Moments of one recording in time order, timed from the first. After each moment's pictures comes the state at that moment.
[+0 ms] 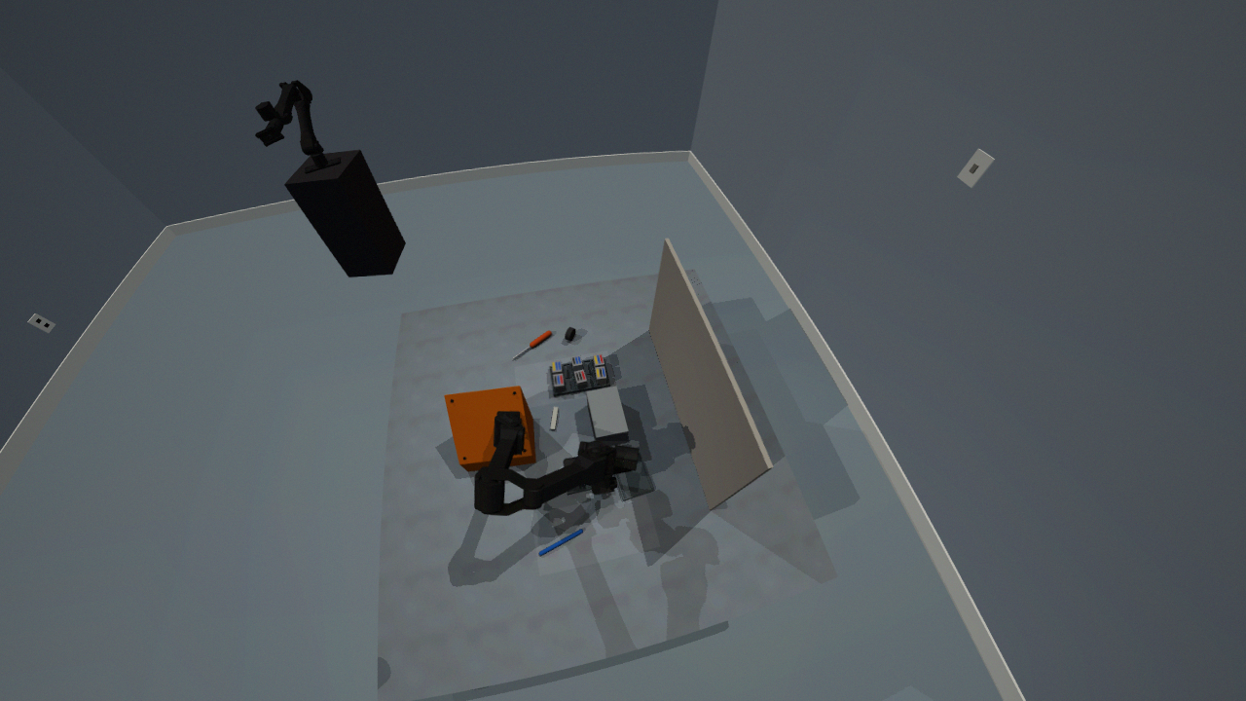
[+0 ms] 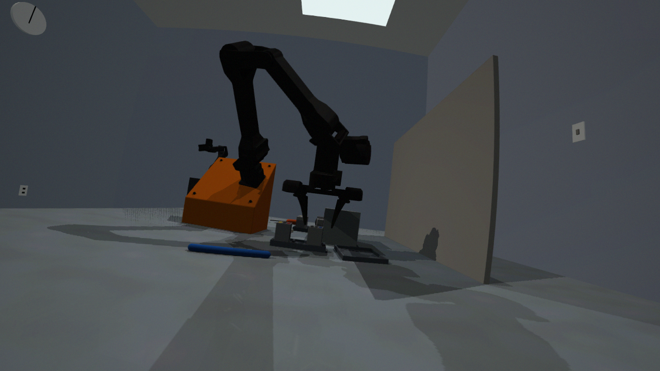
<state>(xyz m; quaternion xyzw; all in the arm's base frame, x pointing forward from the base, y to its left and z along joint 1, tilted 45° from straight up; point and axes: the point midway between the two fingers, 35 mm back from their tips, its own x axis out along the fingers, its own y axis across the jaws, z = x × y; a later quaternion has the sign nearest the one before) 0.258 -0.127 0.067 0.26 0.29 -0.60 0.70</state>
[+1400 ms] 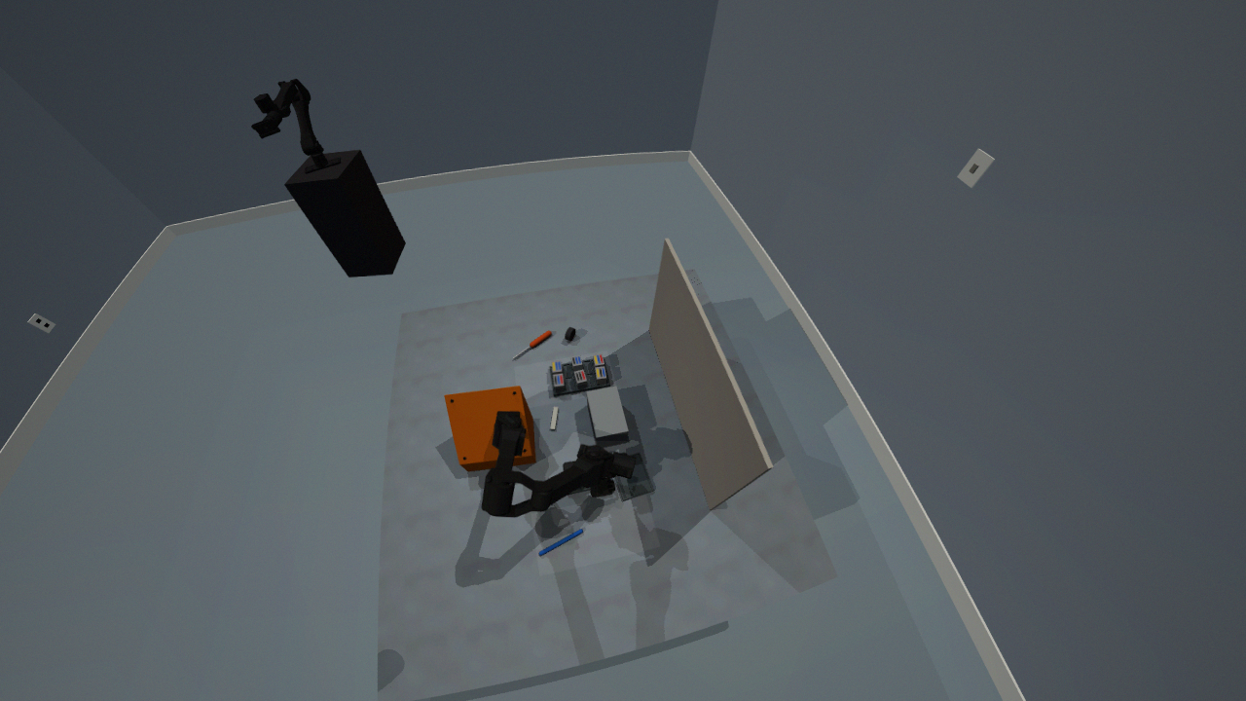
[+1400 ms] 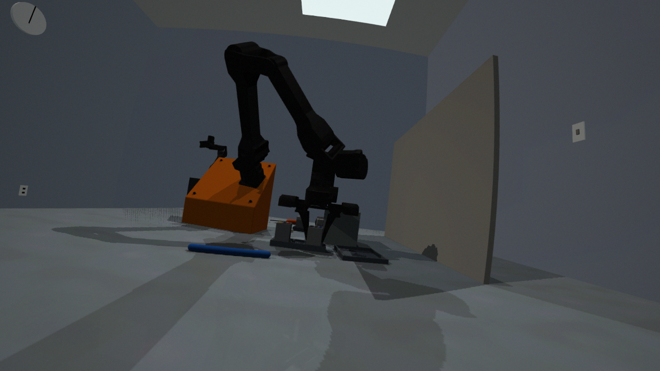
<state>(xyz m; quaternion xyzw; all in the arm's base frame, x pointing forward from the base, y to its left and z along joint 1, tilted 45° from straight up) 0.257 -0.152 0.041 0.25 0.29 -0.60 0.70</state>
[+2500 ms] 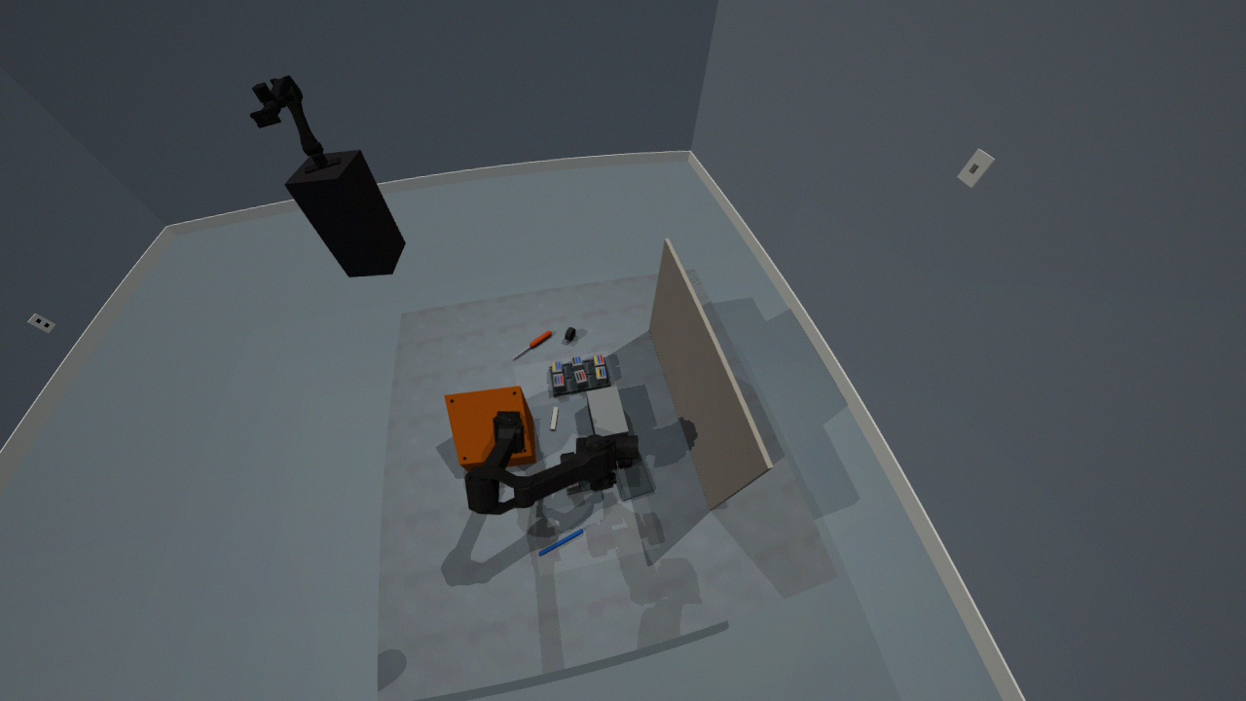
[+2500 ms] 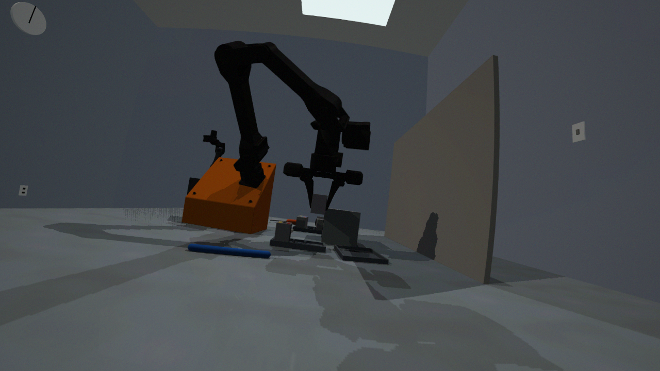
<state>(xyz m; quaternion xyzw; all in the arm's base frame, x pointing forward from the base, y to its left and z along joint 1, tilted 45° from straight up) 0.250 -0.097 0.095 0.25 0.29 -0.60 0.70</state>
